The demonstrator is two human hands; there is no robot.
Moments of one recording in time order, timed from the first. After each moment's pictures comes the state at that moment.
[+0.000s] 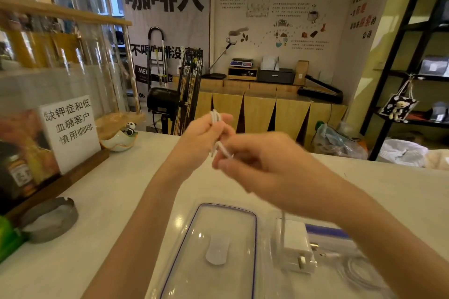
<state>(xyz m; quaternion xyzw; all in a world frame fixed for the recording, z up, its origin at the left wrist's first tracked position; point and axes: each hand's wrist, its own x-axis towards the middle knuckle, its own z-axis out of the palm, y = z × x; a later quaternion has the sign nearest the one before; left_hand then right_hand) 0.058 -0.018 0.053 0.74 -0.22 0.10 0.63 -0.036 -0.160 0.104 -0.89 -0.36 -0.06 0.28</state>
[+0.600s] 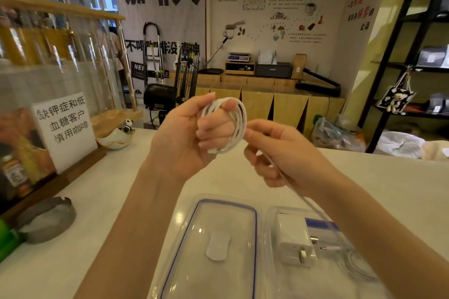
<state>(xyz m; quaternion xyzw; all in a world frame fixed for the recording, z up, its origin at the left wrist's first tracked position) 0.040 -0.016 0.079 0.23 -0.34 -0.36 0.83 0.005 -0.181 0.080 -0.72 -0.17 0.09 0.67</state>
